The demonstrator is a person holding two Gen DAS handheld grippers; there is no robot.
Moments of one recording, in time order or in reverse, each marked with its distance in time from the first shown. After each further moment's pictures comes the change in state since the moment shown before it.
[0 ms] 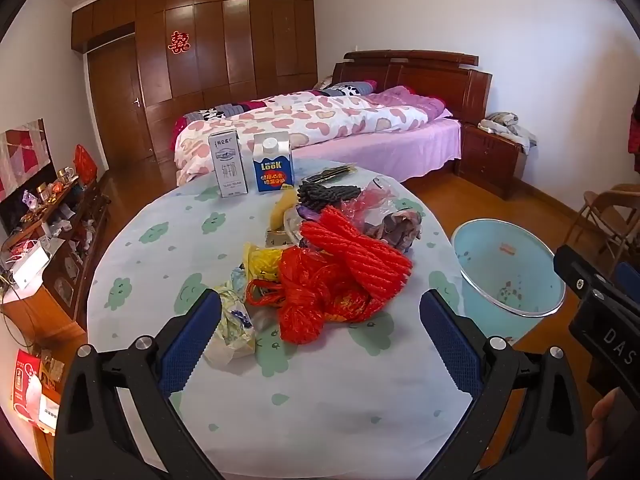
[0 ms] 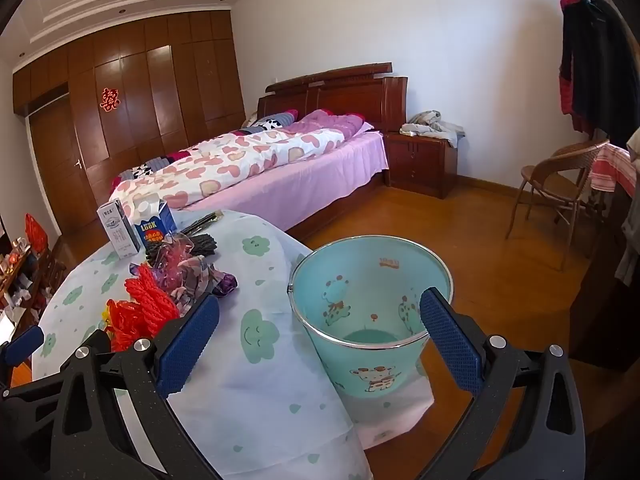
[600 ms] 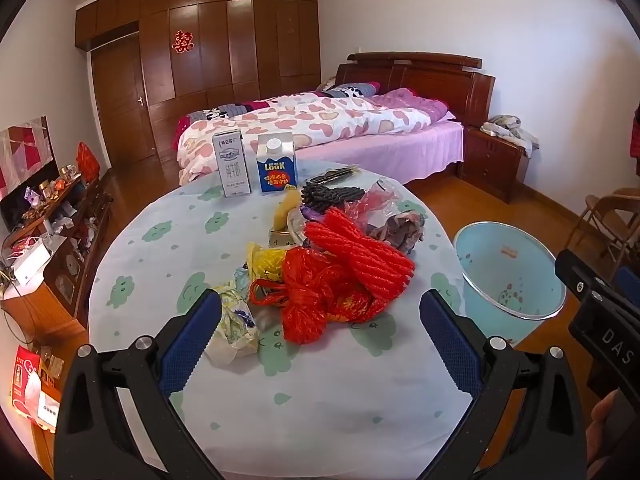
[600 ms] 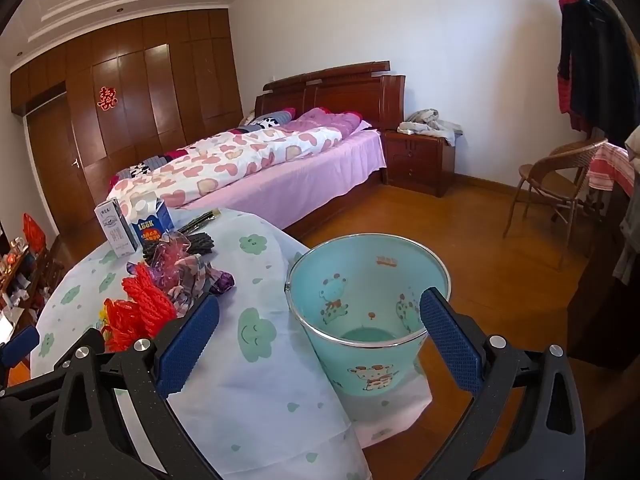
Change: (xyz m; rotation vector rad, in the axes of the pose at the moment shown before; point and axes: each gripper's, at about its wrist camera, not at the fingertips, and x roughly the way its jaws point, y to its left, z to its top) left arm -0.003 0.003 0.000 -0.008 -0.006 0.005; right arm 0.004 0.000 -0.002 0.003 -0.001 -0.009
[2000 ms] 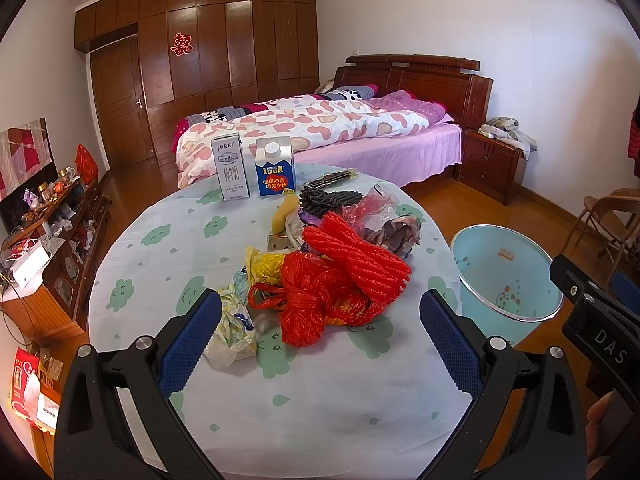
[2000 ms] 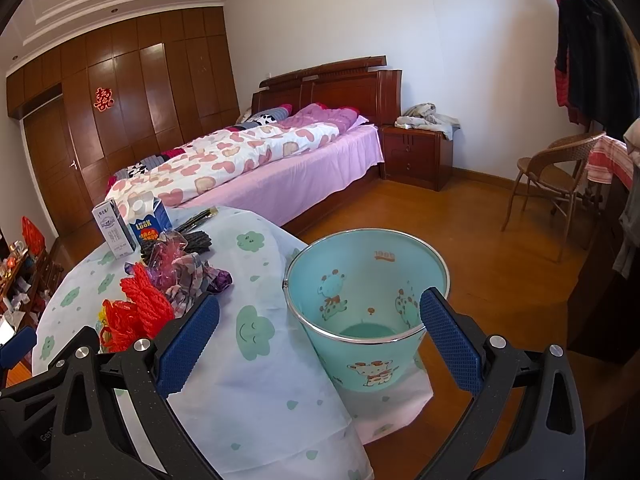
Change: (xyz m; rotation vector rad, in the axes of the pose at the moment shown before) left arm -0.002 0.000 0.000 0.002 -0.002 -0.001; right arm 0.000 -0.002 0.002 0.006 0.017 0.000
